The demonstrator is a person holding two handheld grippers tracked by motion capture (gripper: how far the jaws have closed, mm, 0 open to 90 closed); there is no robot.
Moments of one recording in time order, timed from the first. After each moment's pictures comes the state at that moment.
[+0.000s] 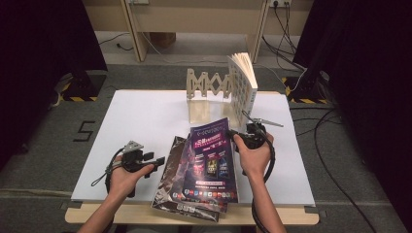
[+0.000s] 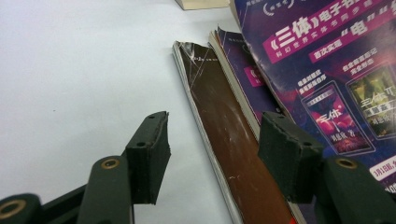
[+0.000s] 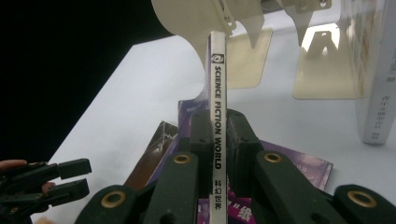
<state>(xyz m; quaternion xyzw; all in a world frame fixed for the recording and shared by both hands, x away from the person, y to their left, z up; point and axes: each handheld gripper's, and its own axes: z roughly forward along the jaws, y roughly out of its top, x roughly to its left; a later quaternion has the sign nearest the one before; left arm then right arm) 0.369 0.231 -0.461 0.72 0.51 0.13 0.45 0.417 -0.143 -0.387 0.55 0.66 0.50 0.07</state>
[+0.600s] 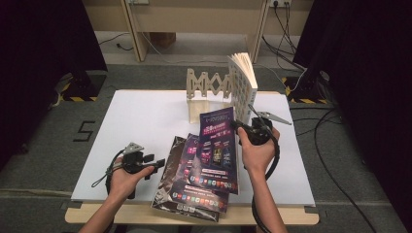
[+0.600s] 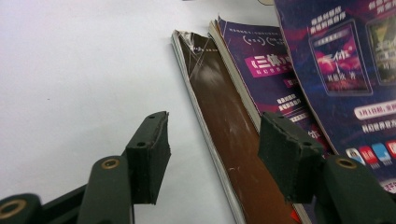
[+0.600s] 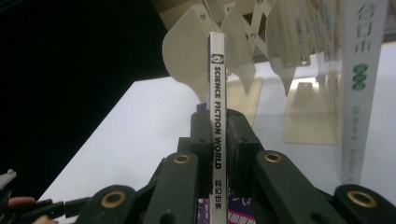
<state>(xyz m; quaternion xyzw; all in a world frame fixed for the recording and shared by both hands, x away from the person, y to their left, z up) 0.367 0.230 -0.467 0.73 0.51 0.12 0.44 0.409 -0.146 -0.356 0.54 0.63 0.54 0.13</state>
